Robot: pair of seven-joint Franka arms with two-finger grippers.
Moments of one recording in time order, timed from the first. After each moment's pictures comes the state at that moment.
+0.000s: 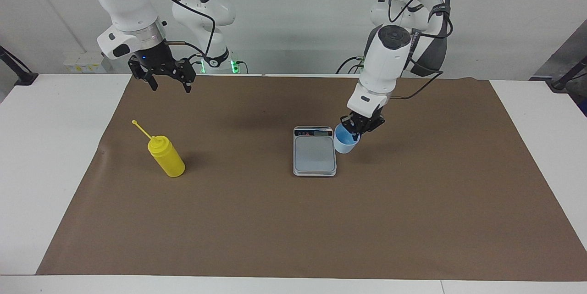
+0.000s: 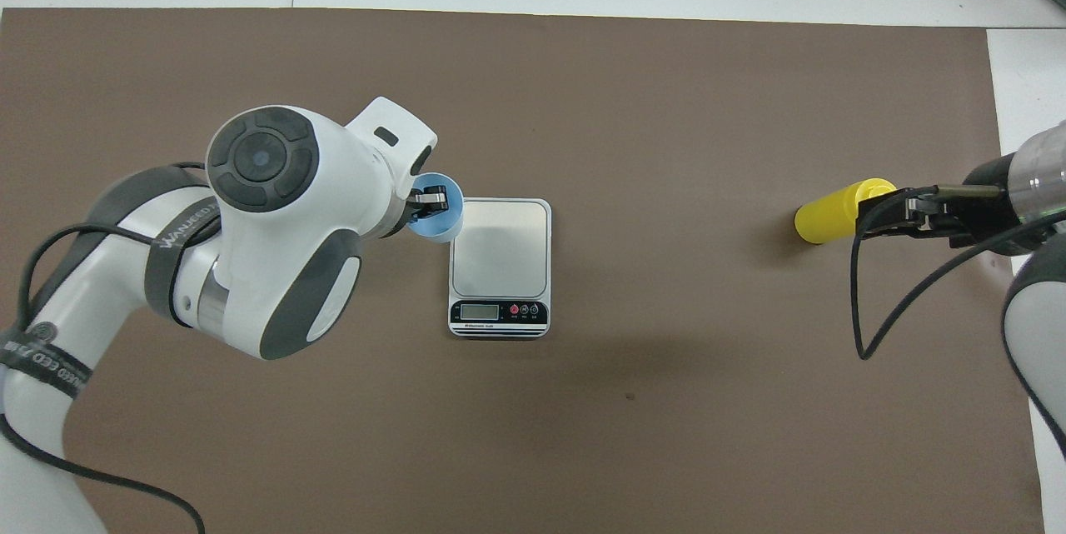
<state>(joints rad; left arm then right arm) -0.36 0.17 -0.16 -1.81 0.00 2.11 -0.60 -0.02 -0.06 0.07 -1.69 0.01 1.61 0.15</state>
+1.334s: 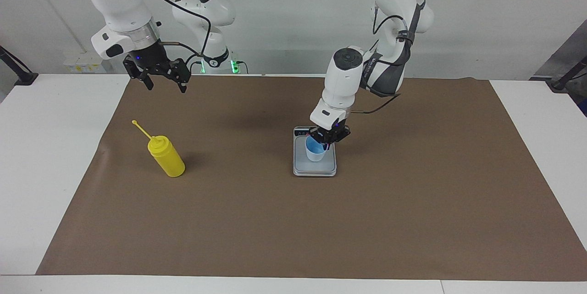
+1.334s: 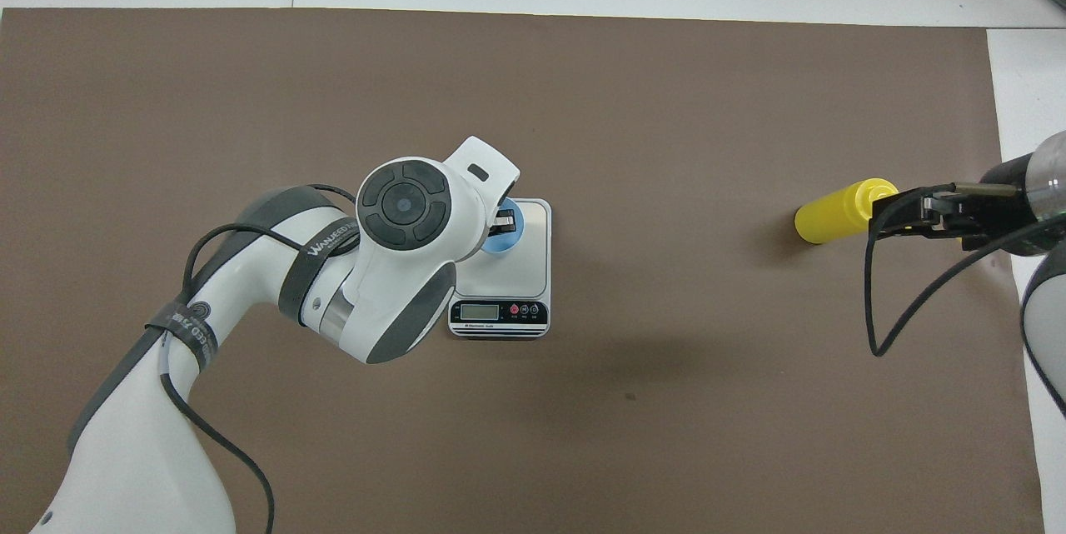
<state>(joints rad) -0.47 0.29 -0.16 -1.83 0.06 2.25 -0.71 -0.04 -0.06 0.06 -1.69 0.01 1.61 0.15</state>
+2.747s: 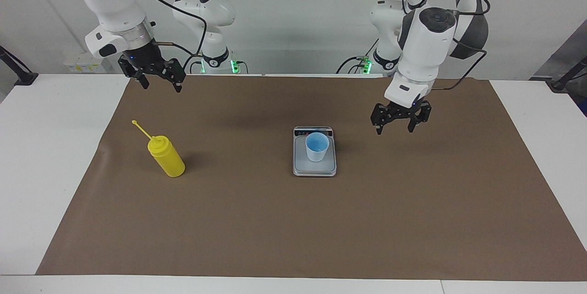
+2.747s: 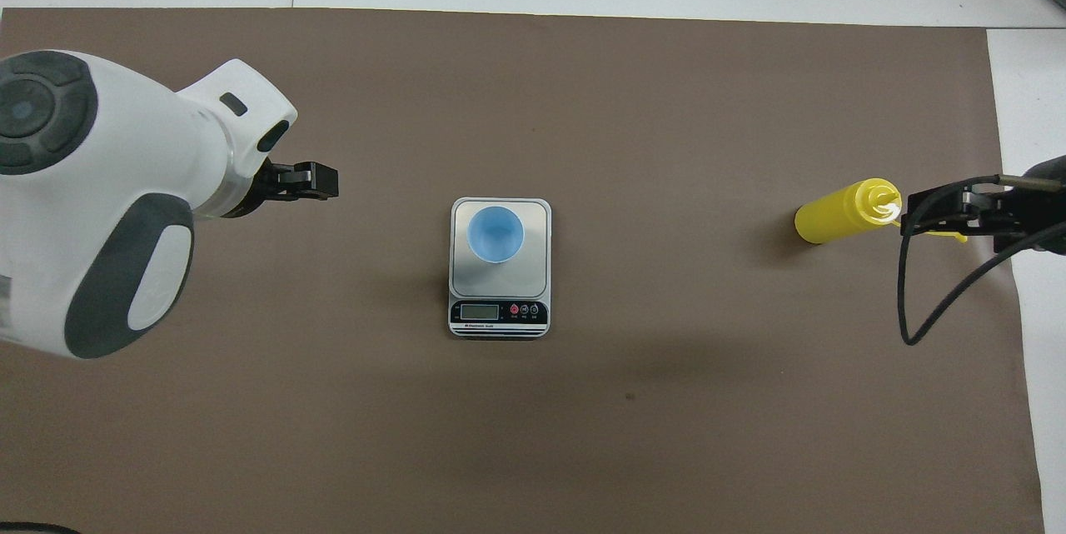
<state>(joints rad) -0.19 0.02 -0.12 -1.78 0.05 1.90 -0.30 -0.12 -0.06 0.06 -1.68 0.01 1.63 0.16</state>
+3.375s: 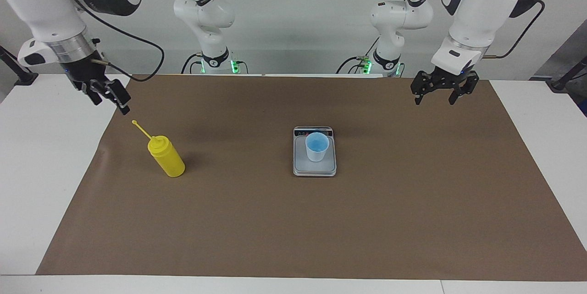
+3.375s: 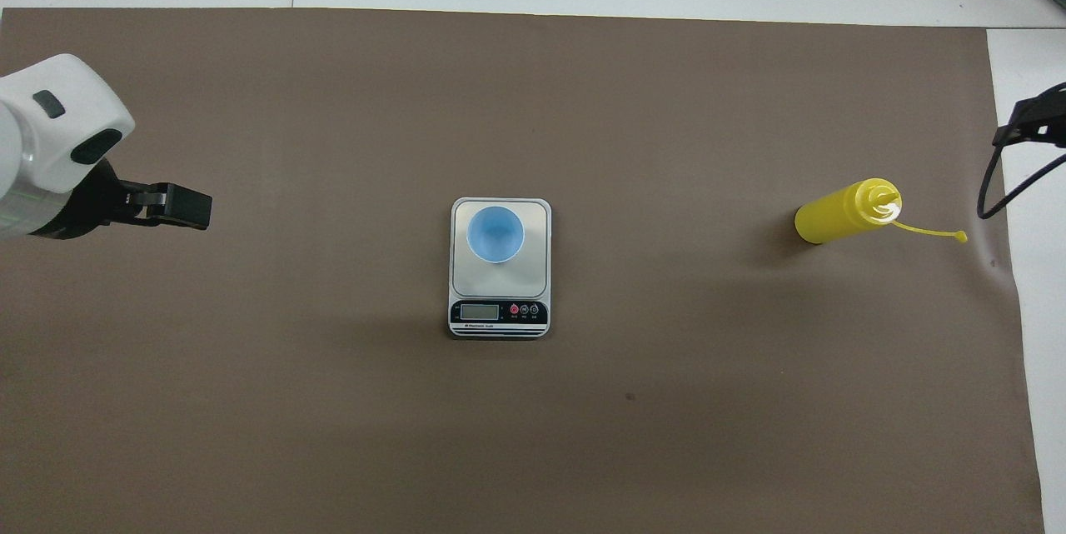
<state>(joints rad) -0.05 -0.06 -0.12 -1.70 0.03 1.65 -0.06 -0.27 0.18 0.06 -1.47 0.02 1.75 0.22</state>
